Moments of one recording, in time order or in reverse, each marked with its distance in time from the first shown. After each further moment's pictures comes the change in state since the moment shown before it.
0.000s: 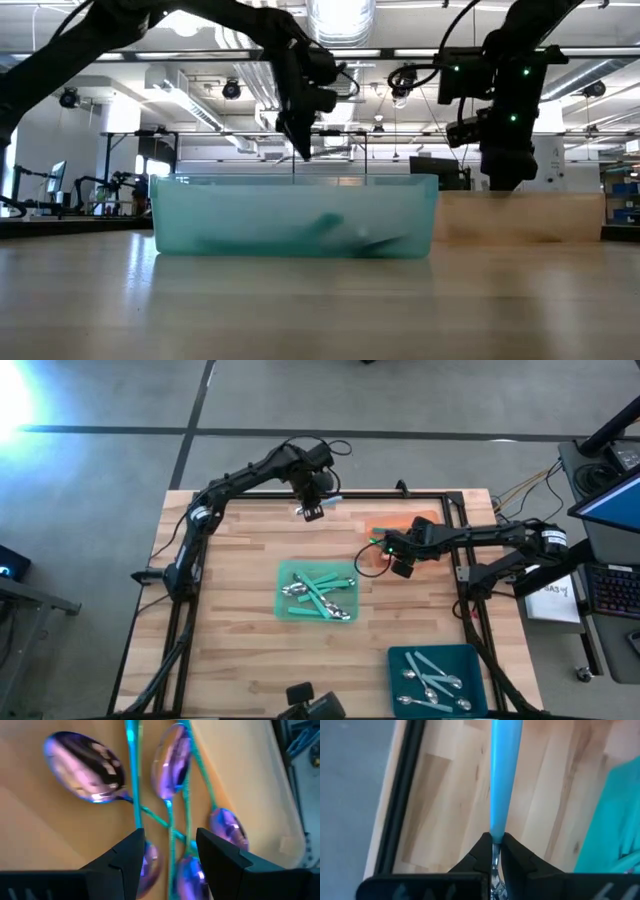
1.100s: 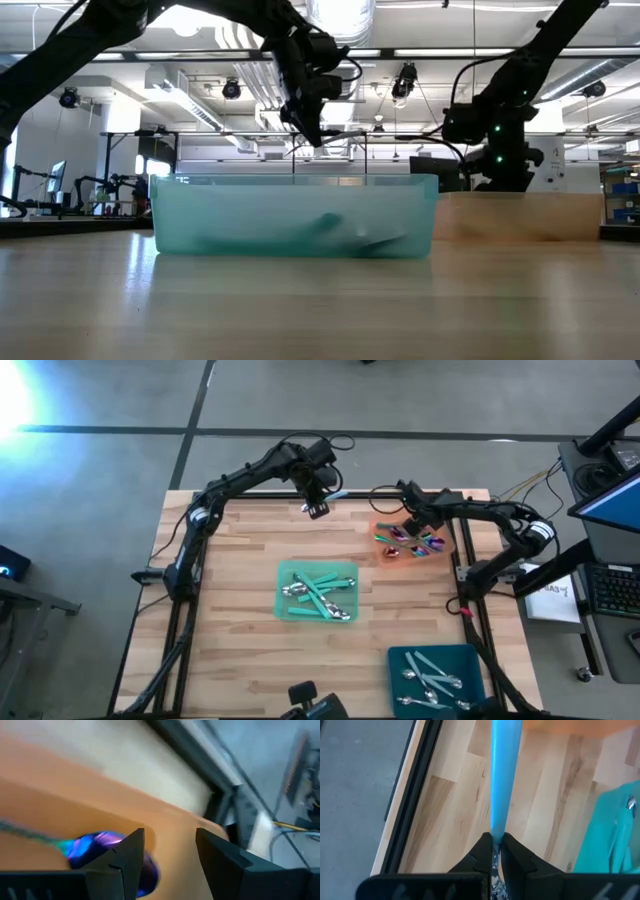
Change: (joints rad) left arm -0.016 -0.014 0.048 0.039 -0.003 -0.058; right arm -0.586 0.138 -0.018 0.298 0.145 -0.149
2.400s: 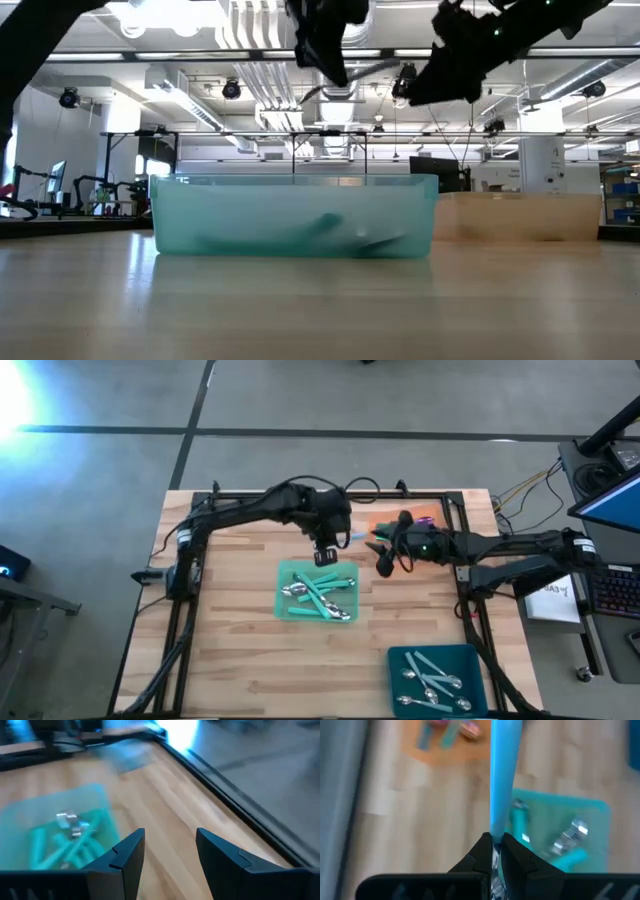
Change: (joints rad) left arm -0.364 -0.149 -0.051 0.004 -0.085 -0.160; right arm 0.740 -0.449 -0.060 0.432 -0.291 0.146
